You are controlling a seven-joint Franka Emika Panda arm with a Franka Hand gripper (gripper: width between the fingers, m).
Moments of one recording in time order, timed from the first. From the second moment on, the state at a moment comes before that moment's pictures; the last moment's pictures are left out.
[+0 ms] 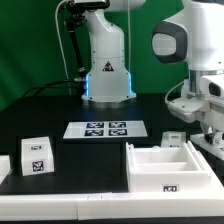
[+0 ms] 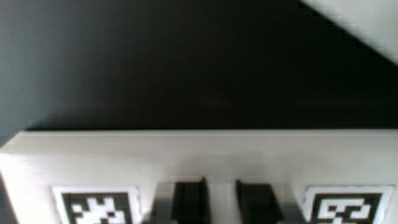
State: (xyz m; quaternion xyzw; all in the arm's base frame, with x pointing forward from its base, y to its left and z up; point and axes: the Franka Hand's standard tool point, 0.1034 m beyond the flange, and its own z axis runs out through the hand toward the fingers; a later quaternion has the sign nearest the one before) arm 0.441 0.209 0.010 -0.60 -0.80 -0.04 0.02
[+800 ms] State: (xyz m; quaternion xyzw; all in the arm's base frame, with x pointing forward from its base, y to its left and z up) arm 0.440 0.175 0.052 -0.67 -0.74 -0.03 -0.01
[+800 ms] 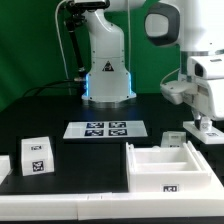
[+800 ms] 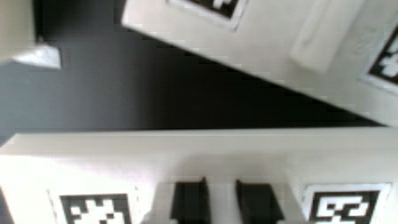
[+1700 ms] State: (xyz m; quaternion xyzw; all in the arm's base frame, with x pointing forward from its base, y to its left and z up) arm 0.422 0.095 0.053 -0.70 -0.71 -0.03 -0.02
